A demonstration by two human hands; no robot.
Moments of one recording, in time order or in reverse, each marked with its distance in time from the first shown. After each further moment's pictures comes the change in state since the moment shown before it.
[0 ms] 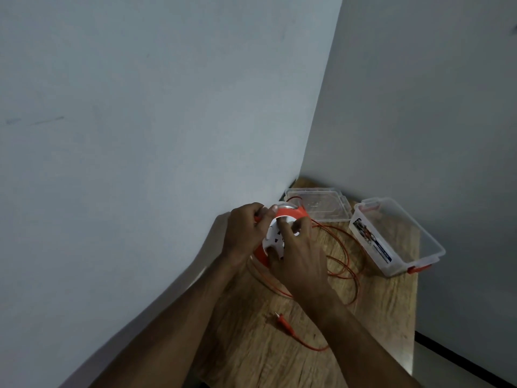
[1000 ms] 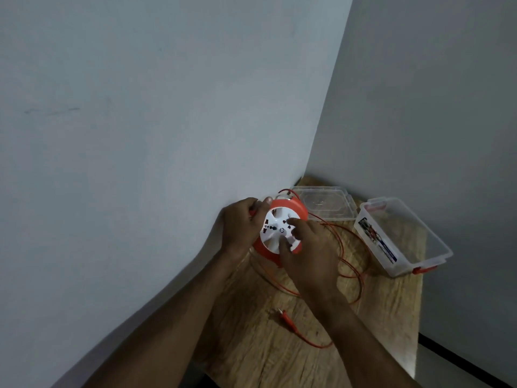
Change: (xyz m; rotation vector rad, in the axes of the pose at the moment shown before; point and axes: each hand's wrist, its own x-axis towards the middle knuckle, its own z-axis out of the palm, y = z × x) left_hand -0.001 -0.008 -0.009 0.020 0.130 -0.015; right_hand -0.008 -0.009 -0.019 0.202 0.211 0.060
